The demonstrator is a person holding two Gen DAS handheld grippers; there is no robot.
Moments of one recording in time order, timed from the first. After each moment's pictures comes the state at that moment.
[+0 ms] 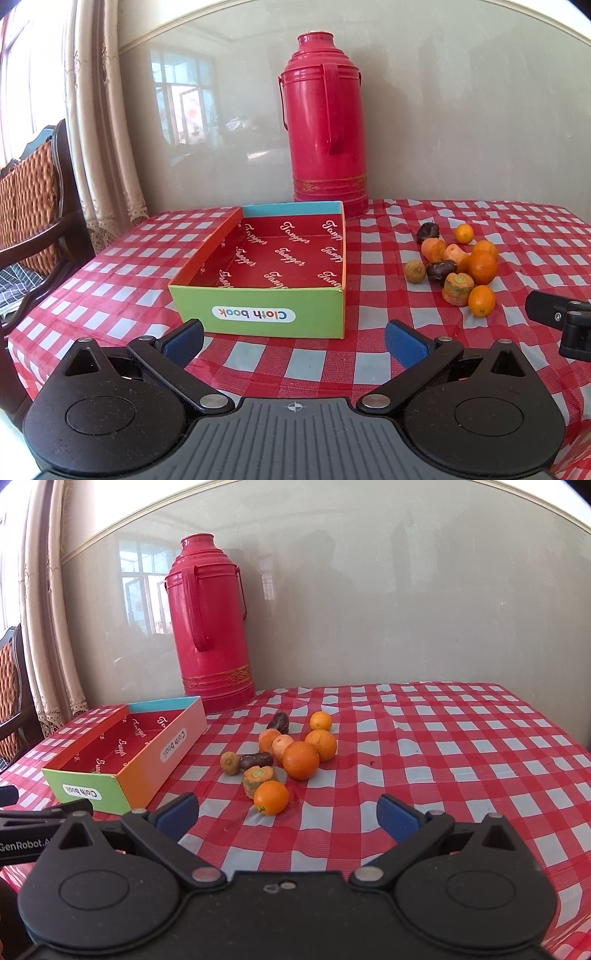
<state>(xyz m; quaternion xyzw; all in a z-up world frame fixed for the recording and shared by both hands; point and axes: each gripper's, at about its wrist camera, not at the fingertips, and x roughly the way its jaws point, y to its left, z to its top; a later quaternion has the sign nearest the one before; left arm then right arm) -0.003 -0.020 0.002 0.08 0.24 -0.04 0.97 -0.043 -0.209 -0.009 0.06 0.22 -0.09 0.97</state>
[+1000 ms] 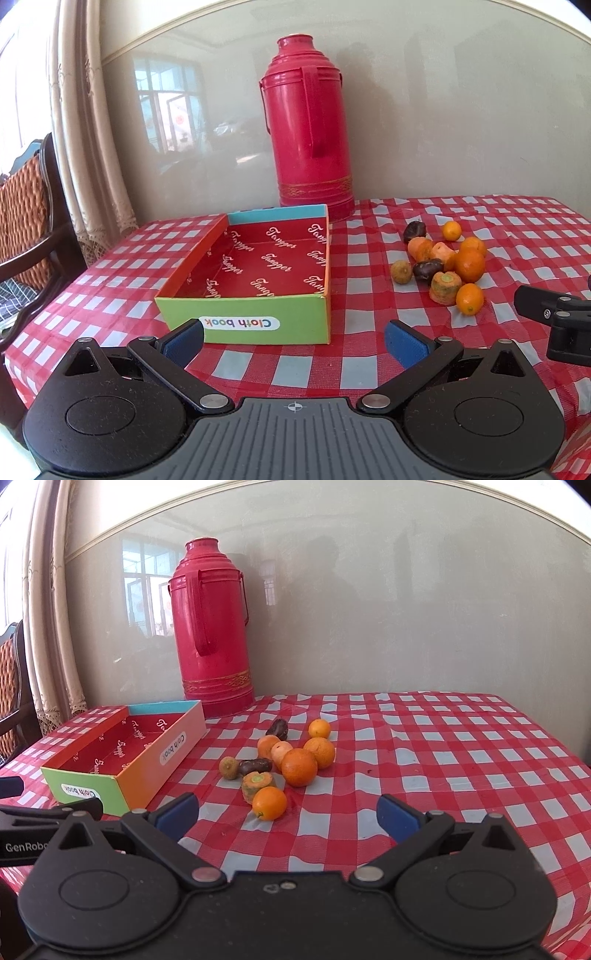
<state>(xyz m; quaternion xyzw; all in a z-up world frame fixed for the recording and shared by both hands) -0.003 -0.033 0.006 0.10 0.23 -0.06 0.97 -0.045 -0.208 -0.005 0.05 0.21 -0.09 0.97</state>
